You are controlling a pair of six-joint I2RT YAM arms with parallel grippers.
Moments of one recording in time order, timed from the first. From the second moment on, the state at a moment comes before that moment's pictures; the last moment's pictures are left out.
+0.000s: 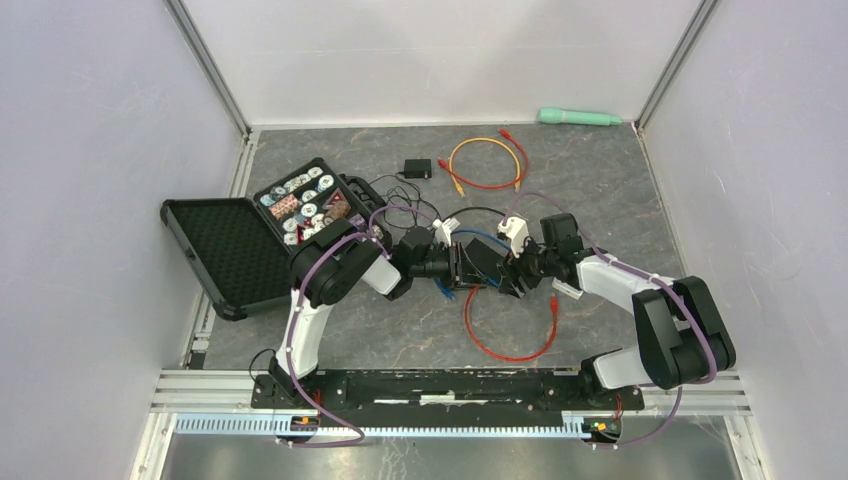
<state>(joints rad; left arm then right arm) -0.74 2.13 0.83 0.95 0.68 -1.08 0.29 1.41 0.59 -0.14 -0.53 -0.45</state>
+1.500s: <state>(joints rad) -0.71 2.15 0.86 0.98 0.68 -1.17 0.25 1.42 0.60 -0.09 -0.53 -0.42</state>
